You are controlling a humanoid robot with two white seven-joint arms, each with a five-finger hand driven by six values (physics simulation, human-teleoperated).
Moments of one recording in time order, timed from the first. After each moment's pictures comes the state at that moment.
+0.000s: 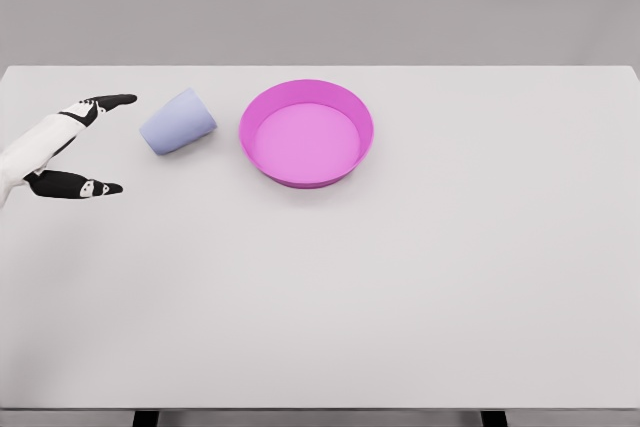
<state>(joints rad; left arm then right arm) -0.18 0.77 -0.17 -1.43 -0.04 -0.61 -0.29 0.00 0.00 -0.07 -0.01 0.08 -0.06 0.07</state>
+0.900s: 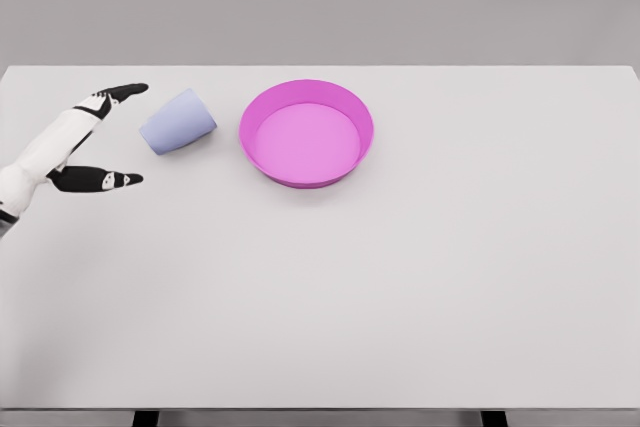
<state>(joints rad) -0.17 0.60 -0.07 -1.43 -0.14 -0.61 -0.29 0.00 0.00 -0.07 -0.01 0.08 -0.06 0.07</state>
